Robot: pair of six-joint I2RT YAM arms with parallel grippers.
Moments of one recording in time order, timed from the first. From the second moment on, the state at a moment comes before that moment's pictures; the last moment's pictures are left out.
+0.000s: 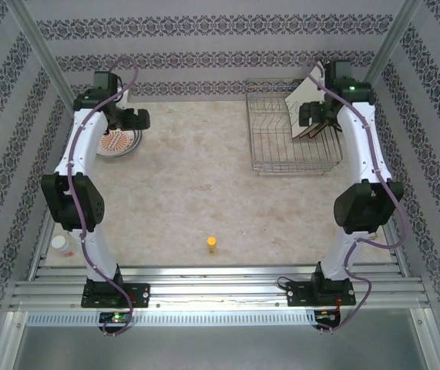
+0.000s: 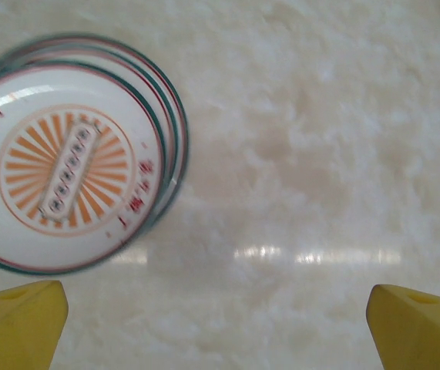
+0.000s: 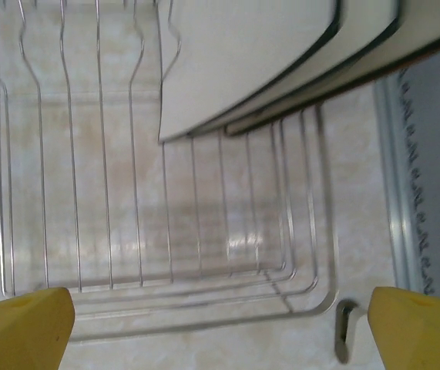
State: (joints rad) left arm 0.03 1.93 1.95 -1.05 0.08 -0.06; right arm -0.01 1.88 2.10 -1.22 0.12 0.04
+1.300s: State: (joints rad) left arm -0.02 2.05 1.97 -1.25 0.03 0.02; right arm -0.05 2.37 2.70 -1.25 0.09 0.03
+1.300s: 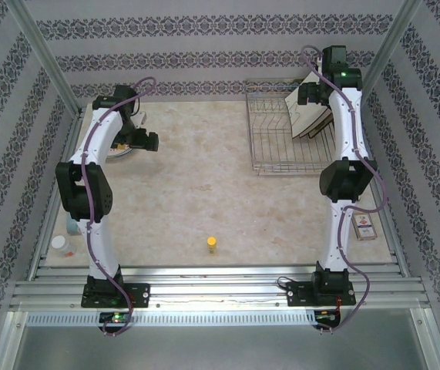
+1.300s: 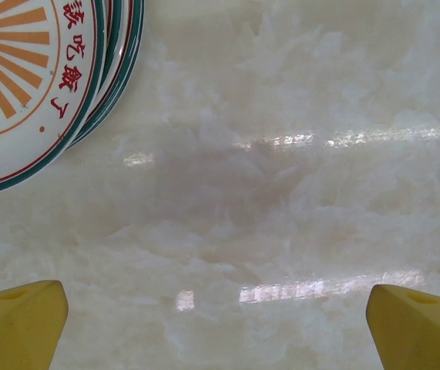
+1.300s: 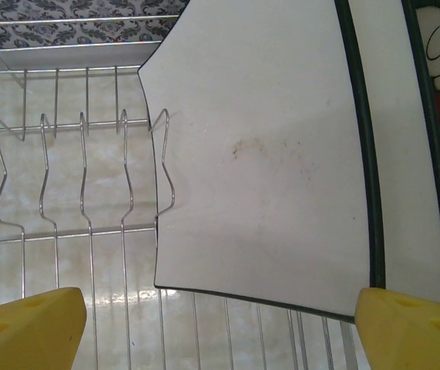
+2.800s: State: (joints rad) left arm -0.02 2.07 1.99 -1.24 0.03 0.02; right arm -0.09 2.40 2.69 -1.13 0.03 0.05
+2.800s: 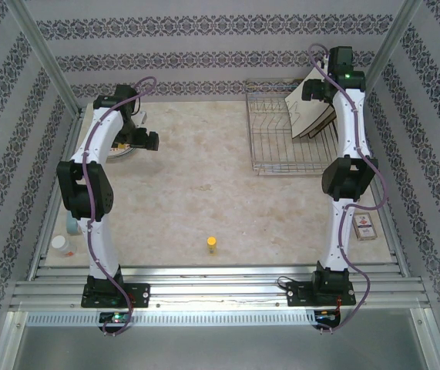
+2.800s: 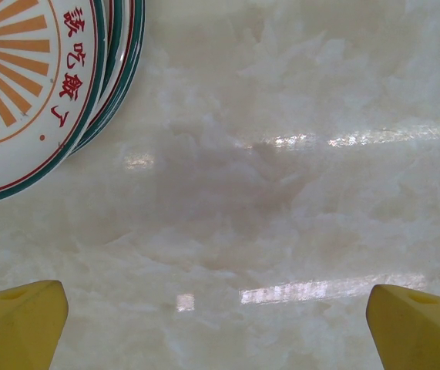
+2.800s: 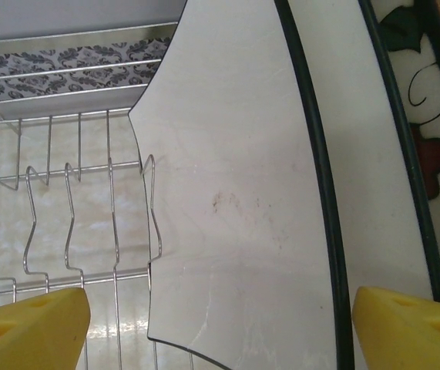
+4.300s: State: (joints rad) left arm -0.02 2.09 2.01 -1.25 0.03 0.03; right arm -0.08 2.47 2.75 -1.09 0.04 0.13
